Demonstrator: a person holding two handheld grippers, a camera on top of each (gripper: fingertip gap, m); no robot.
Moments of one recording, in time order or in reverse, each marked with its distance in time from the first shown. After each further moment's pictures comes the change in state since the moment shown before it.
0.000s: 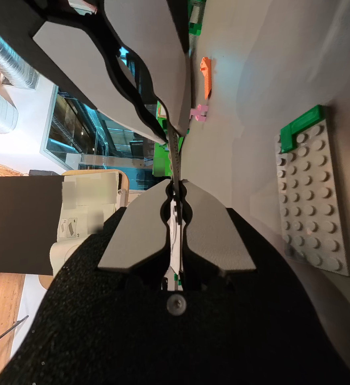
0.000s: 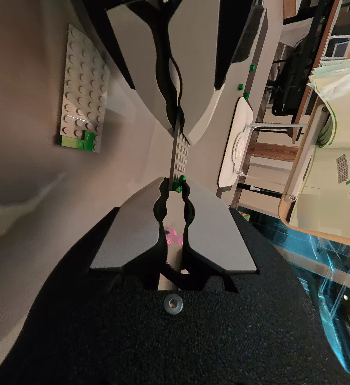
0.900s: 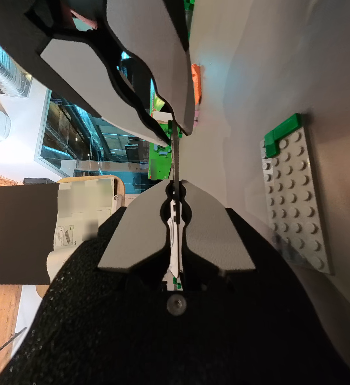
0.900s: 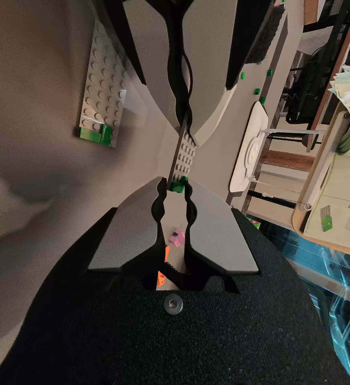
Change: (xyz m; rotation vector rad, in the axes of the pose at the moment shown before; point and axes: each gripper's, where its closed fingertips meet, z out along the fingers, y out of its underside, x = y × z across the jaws) left arm 0.007 -0.007 -0.001 0.014 0.036 0.023; right arm -0.013 0.003 0.001 0.025 -0.068 -0.018
